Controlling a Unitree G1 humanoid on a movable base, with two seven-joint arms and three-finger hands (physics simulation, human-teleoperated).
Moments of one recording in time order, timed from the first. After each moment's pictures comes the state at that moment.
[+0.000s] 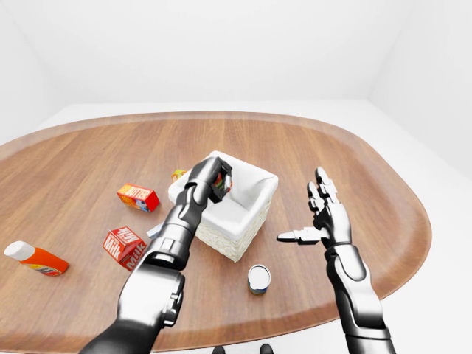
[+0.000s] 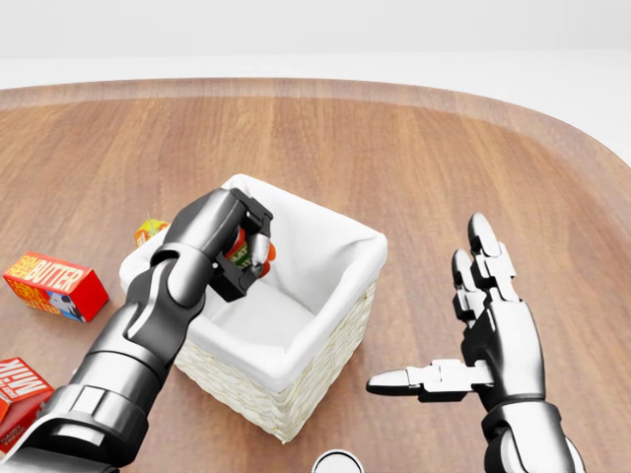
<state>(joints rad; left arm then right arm) -0.89 0.10 -0.05 1.00 0.74 -0.09 0.03 0.00 -0.03 -0.07 -0.18 0.08 0.09 0.07</state>
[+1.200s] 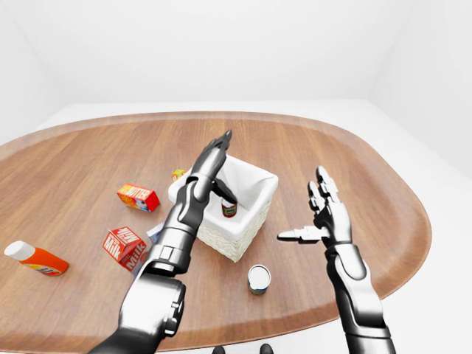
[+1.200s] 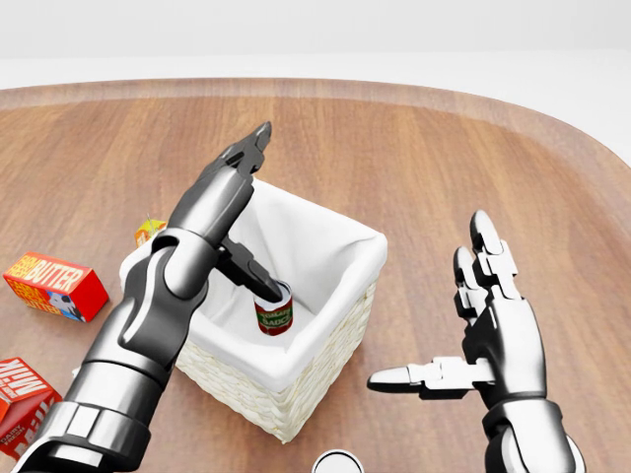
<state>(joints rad) -0.82 0.08 -0.04 0.74 0.72 -0.05 -0.06 0.00 -0.03 -0.08 -0.18 0.08 0.09 0.07</state>
